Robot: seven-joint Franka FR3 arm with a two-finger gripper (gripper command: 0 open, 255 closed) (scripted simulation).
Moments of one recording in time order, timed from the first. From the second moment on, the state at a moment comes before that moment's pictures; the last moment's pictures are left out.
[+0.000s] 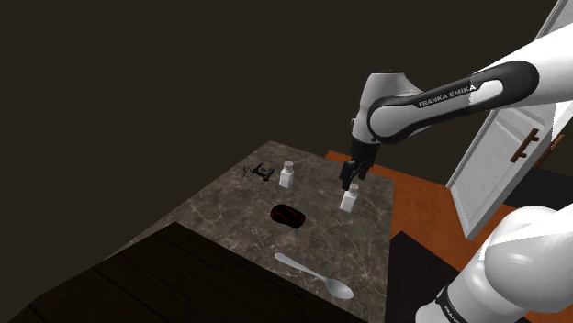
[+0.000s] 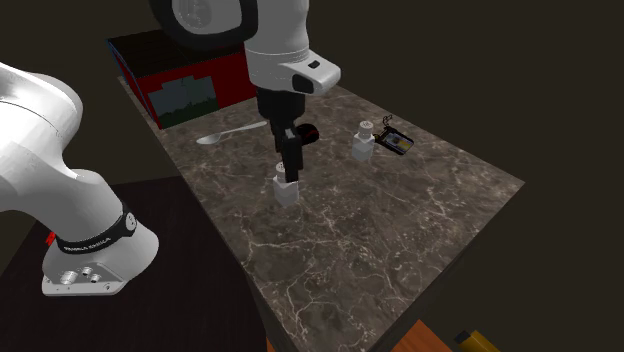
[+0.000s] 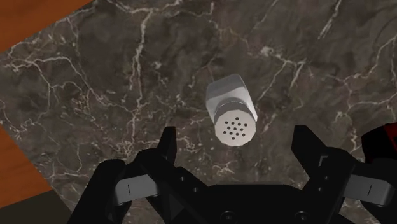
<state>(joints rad) 0.00 -0.42 -0.03 -2.64 -0.07 2.21 -0.07</state>
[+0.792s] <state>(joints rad) 0.00 -0.39 -0.03 -2.67 -0.07 2.27 -0.06</state>
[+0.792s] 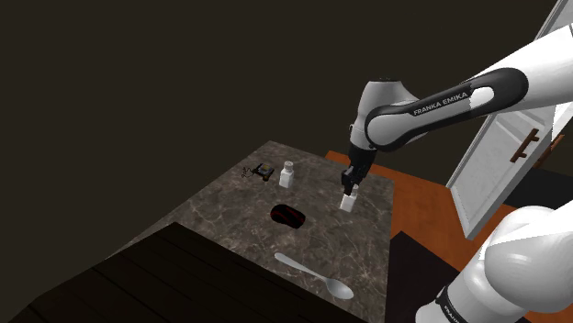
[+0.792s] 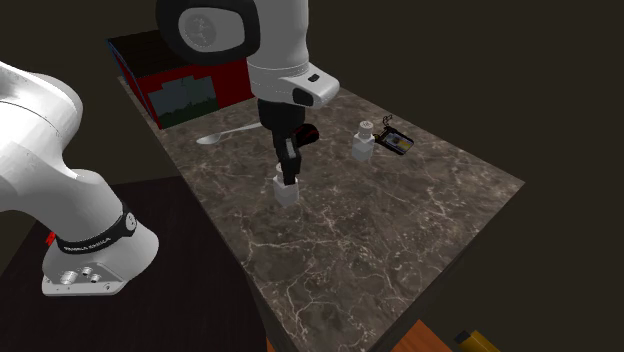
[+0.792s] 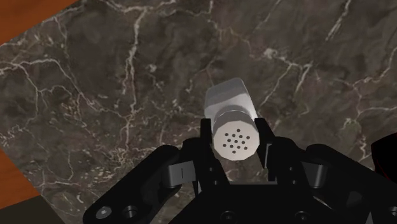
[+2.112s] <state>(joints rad) 0.01 -0.47 -0.03 -2.58 -0.06 2.10 -0.07</state>
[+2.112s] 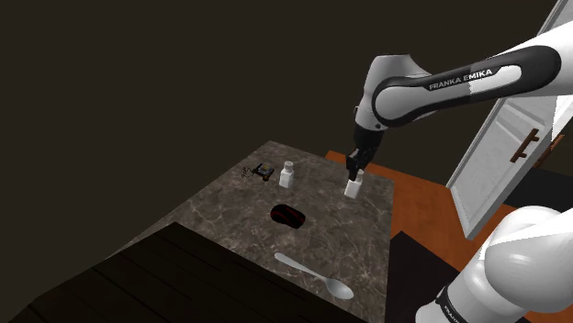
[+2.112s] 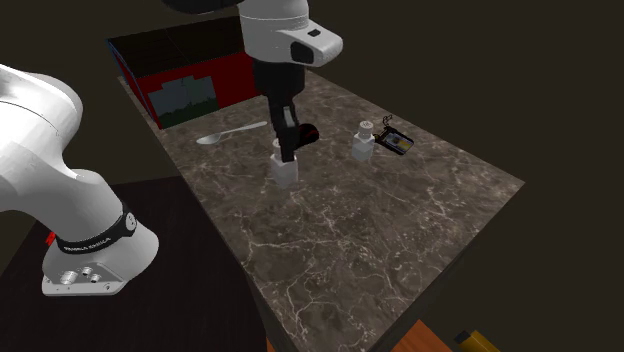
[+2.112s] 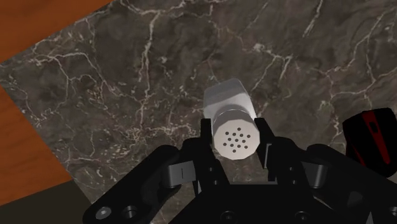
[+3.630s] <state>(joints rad) 0.01 -0.54 -0.03 -2.32 -0.05 1.77 -0.08</state>
